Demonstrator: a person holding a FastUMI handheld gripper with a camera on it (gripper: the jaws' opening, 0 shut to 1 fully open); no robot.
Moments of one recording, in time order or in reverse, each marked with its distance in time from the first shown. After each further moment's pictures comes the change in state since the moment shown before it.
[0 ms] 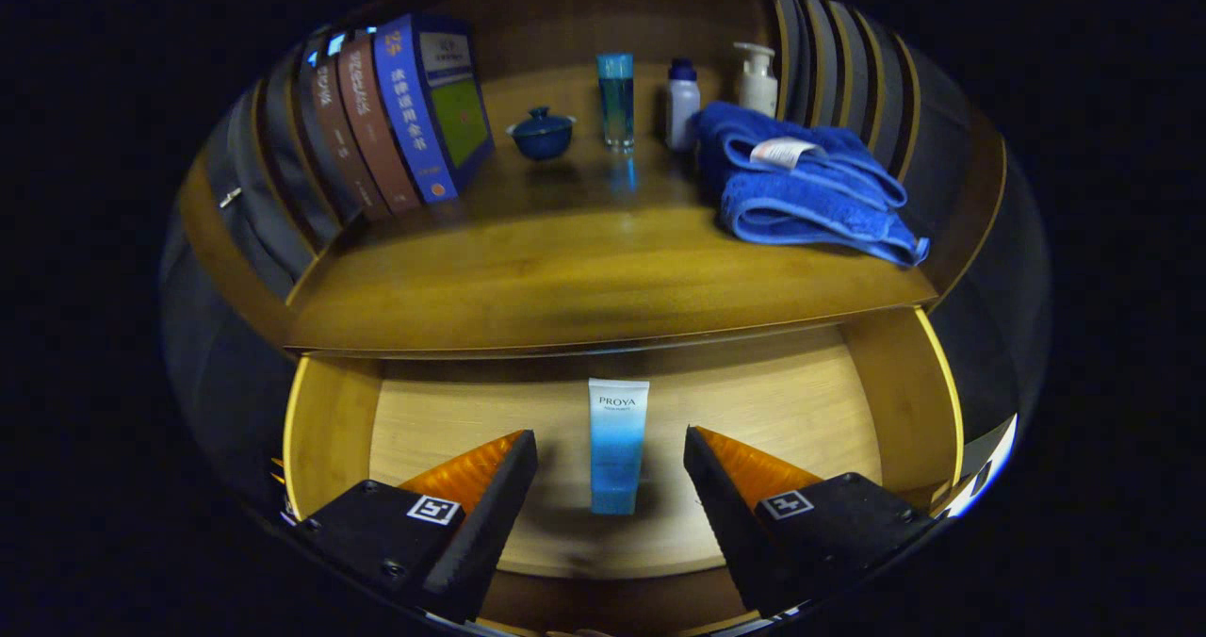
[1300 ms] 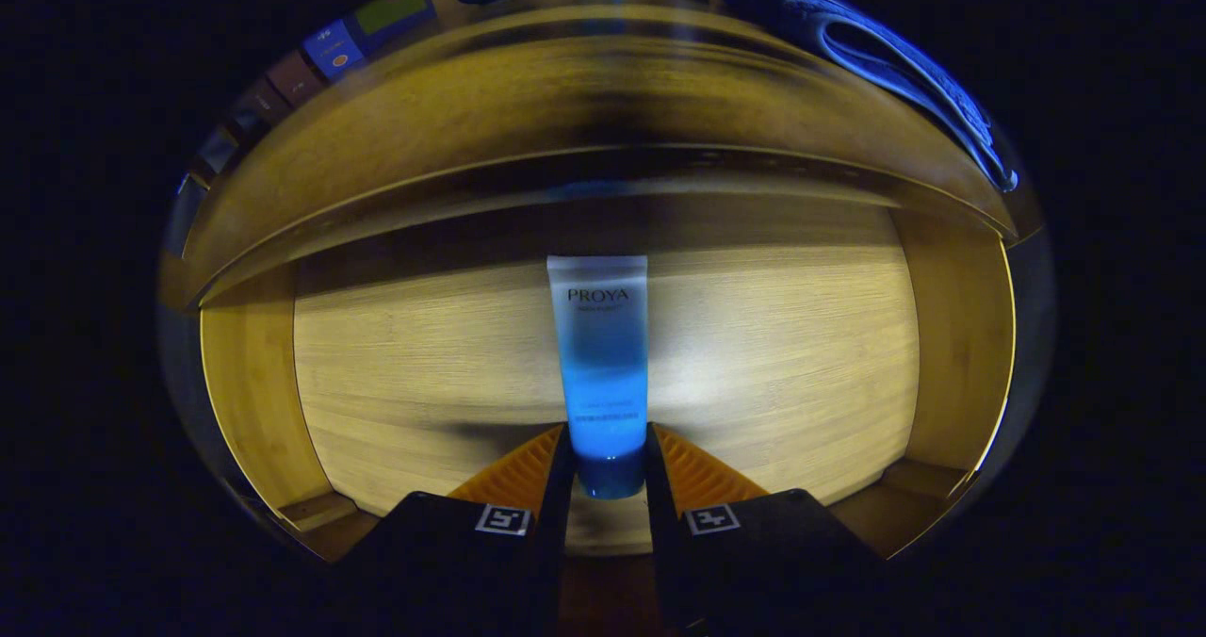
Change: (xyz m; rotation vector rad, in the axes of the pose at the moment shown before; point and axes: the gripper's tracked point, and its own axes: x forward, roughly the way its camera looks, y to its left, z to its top) arm 0.029 0.000 -0.063 0.001 0.424 -0.038
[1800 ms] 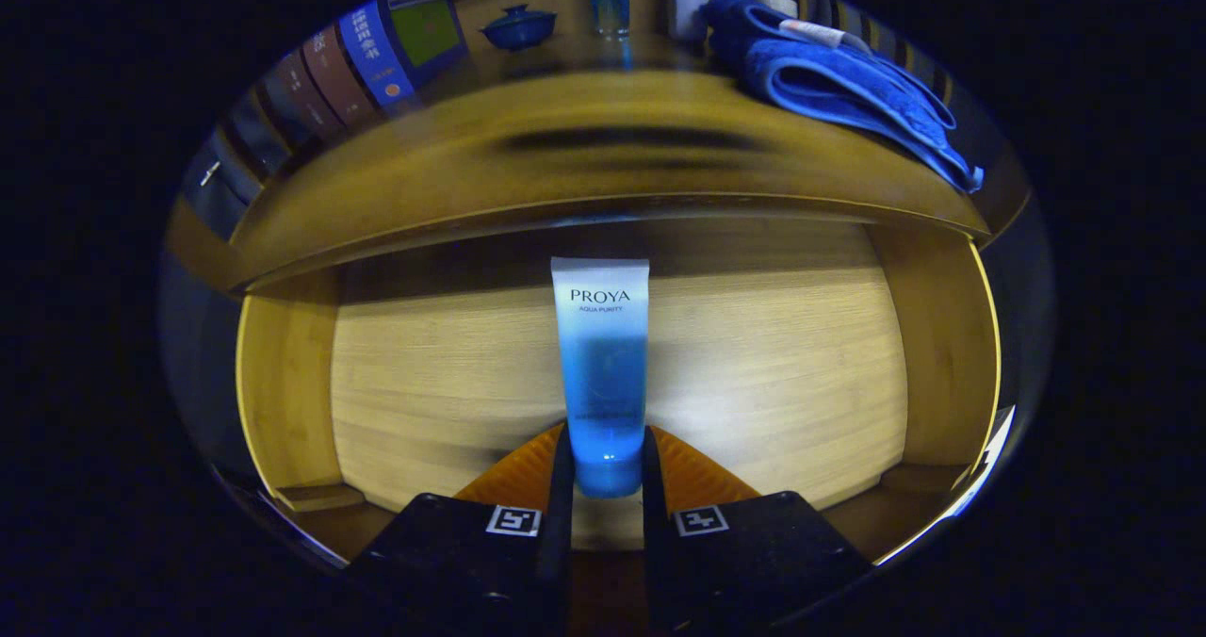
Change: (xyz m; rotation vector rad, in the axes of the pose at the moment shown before) arm -0.044 -0.003 0.005 -0.004 -0.195 0.070
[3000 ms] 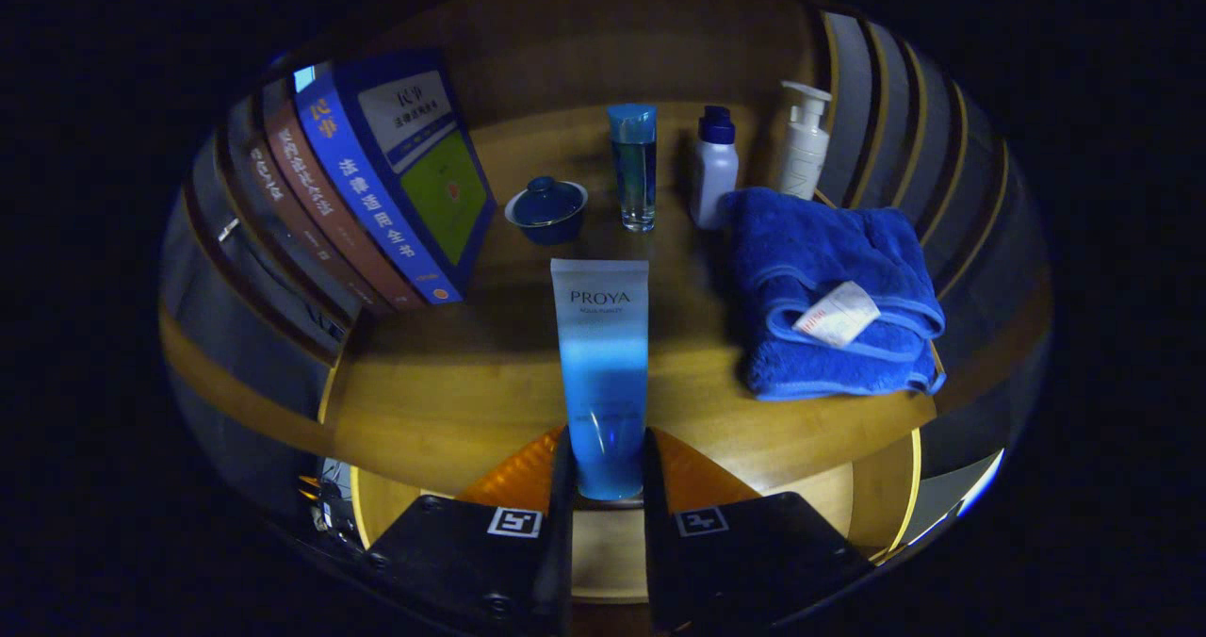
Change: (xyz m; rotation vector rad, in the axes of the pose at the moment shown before) arm -0.026 0.022 0.167 -0.014 -0.220 0.013
